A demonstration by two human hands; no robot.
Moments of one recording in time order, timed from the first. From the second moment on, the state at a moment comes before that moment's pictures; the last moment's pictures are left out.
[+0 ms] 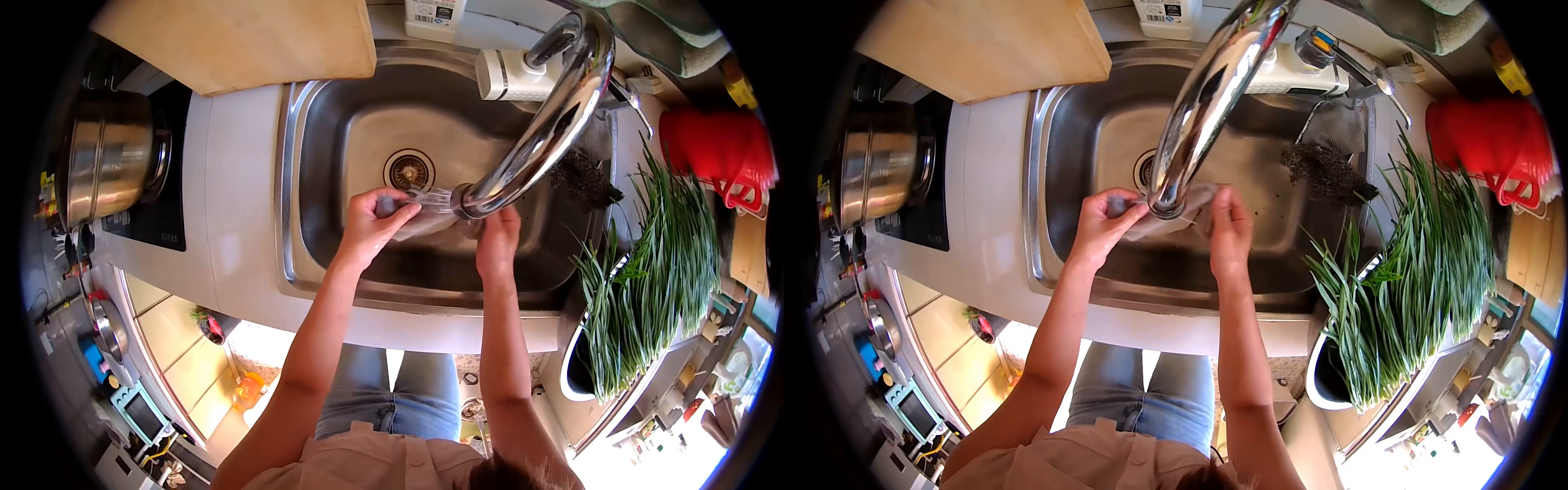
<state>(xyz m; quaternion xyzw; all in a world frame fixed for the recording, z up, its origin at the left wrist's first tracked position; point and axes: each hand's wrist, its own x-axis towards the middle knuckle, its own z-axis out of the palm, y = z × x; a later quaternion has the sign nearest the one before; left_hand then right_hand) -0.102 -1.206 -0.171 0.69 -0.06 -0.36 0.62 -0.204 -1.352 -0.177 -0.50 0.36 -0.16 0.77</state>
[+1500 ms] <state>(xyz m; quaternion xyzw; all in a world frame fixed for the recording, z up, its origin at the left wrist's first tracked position) -0.170 -1.268 -0.226 0.33 0.24 -0.48 0.78 -0.174 -1.333 -0.212 -0.54 0.45 -0.10 0.70</state>
